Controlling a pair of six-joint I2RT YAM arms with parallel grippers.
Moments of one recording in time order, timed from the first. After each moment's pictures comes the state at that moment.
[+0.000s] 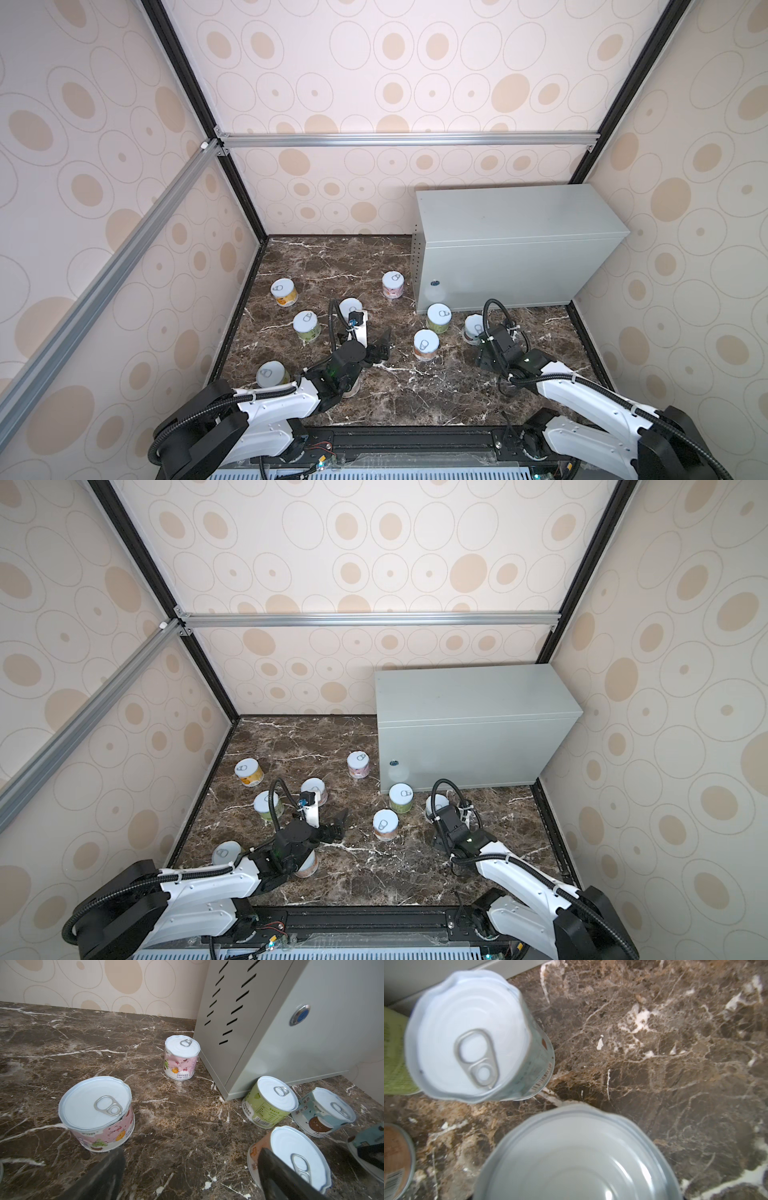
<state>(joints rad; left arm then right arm) -0.87 1.16 0.27 0.53 -0.47 -0.42 0.55 1.00 0.46 -0.56 0.37 0.78</state>
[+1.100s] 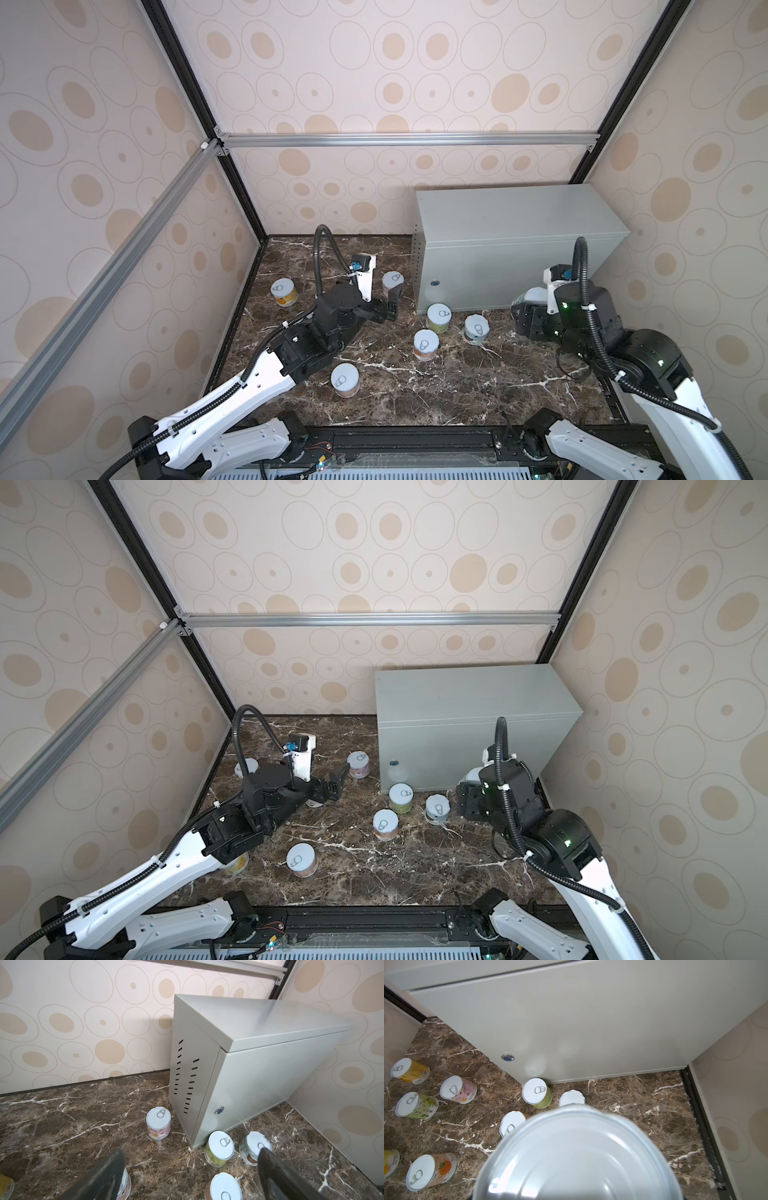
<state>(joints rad) -0.87 1.04 1.07 -0.30 -0.38 -0.27 0.56 0.89 1.41 -1.26 0.37 0.45</state>
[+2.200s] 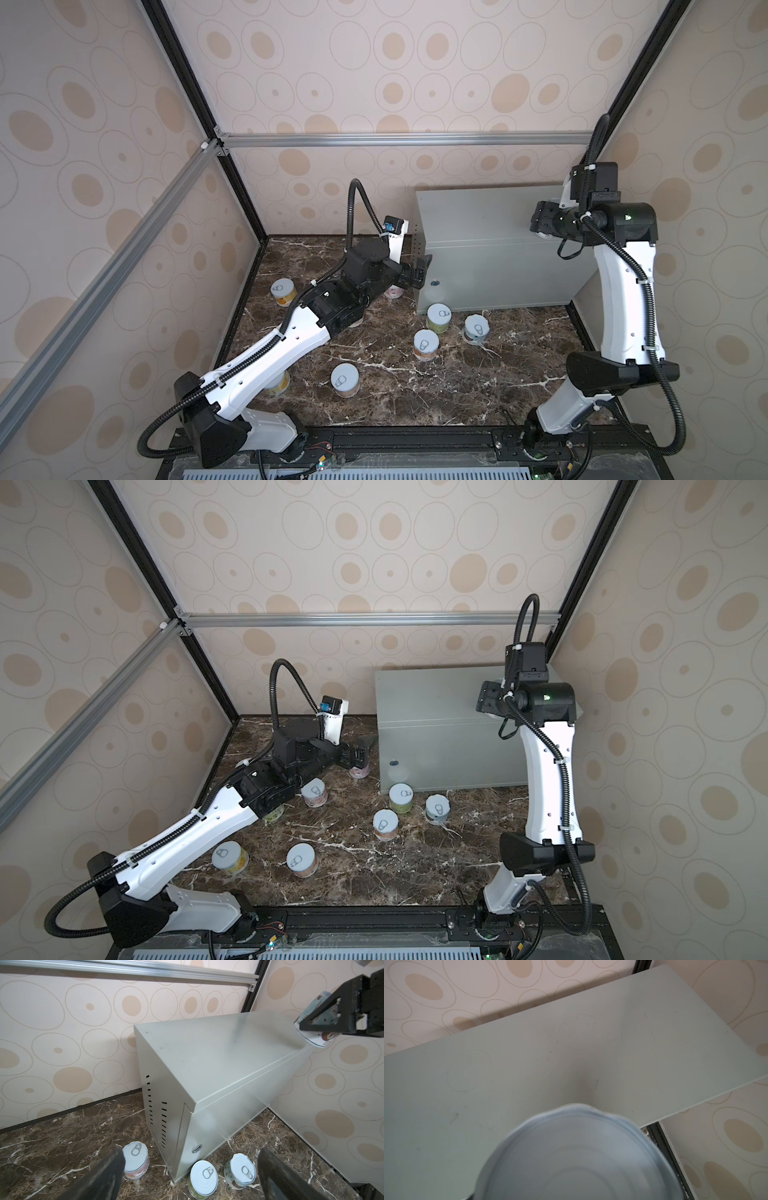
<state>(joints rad) -0.80 1.34 1.39 -0.30 -0.20 -0.22 0.02 1.70 2.36 -1.36 0.18 0.25</state>
